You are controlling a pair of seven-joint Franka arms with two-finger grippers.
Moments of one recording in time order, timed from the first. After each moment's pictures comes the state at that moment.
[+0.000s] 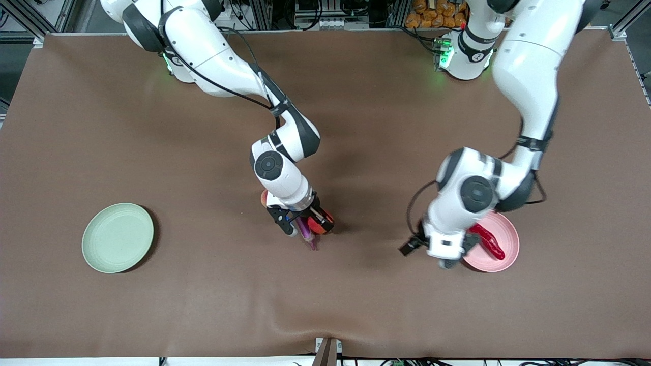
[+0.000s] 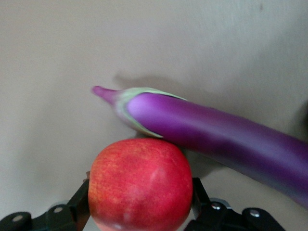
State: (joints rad) left arm -0.25 0.71 -0.22 -1.45 0.10 2.26 -1.14; right arm 0.64 0.87 -0.01 -1.40 0.29 2.57 1.29
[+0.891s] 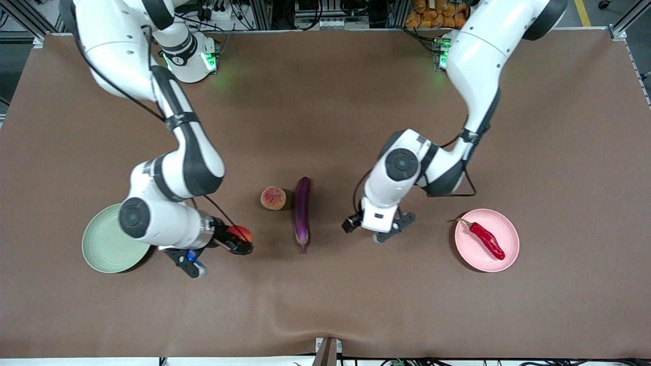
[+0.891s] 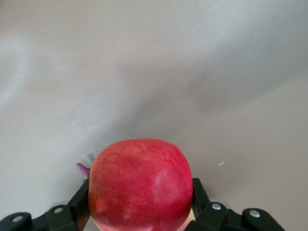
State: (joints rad) left arm -0.46 0.75 -0.22 -1.45 0.10 2.38 -1.22; right arm 0.27 0.75 -0.01 -1.21 0.29 1.92 0.70
